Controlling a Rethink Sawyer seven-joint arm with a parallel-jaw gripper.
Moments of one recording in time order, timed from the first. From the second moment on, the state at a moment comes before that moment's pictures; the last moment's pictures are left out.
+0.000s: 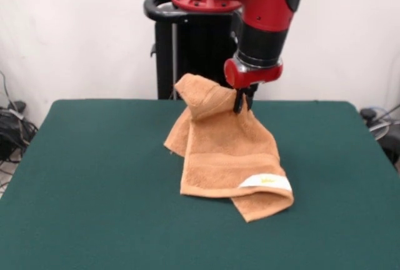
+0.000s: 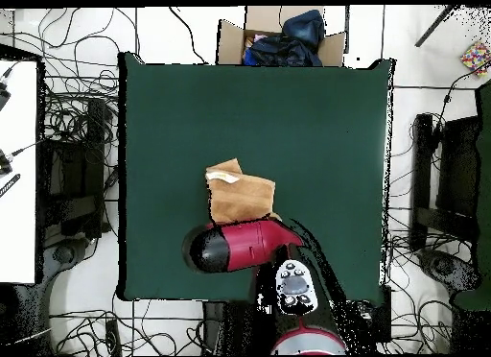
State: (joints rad) arm -0.19 -0.72 0.07 1.97 -0.36 0.42 1.43
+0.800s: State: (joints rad) arm -0.18 -0.74 0.07 2.03 -0.36 0.42 1.43
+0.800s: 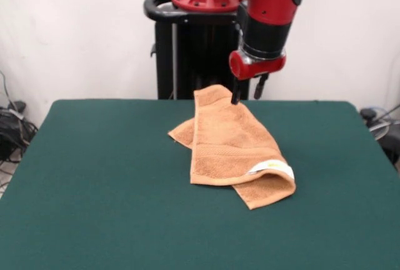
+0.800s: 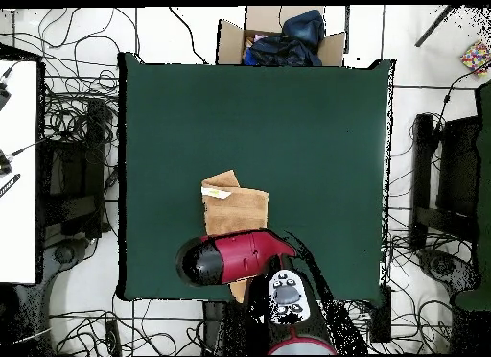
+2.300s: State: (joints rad) arm -0.59 -0.78 0.27 1.92 -0.36 0.50 1.43
